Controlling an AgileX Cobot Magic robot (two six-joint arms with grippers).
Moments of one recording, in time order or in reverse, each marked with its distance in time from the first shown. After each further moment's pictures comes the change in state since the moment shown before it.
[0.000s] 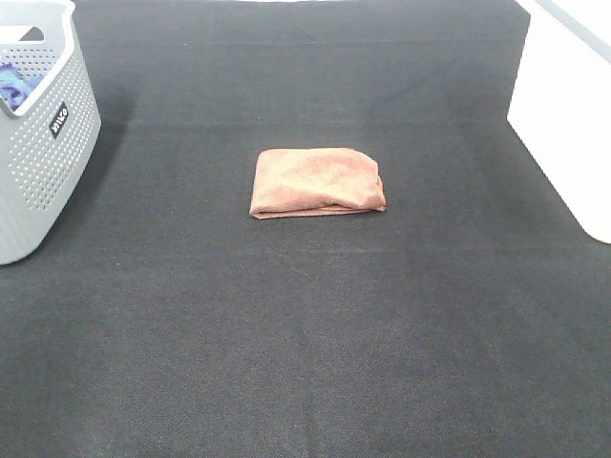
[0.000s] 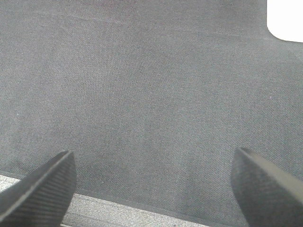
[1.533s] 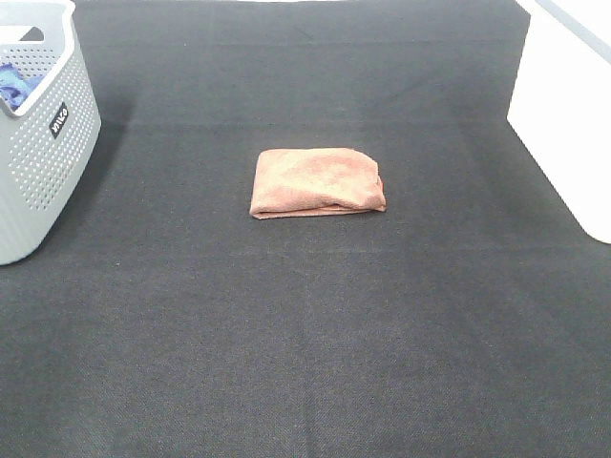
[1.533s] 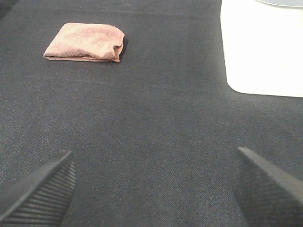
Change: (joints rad) left arm 0.250 -0.162 0.000 -0.003 -0.002 0.000; right arm -0.090 -0.287 0.000 0.002 -0.004 0.000
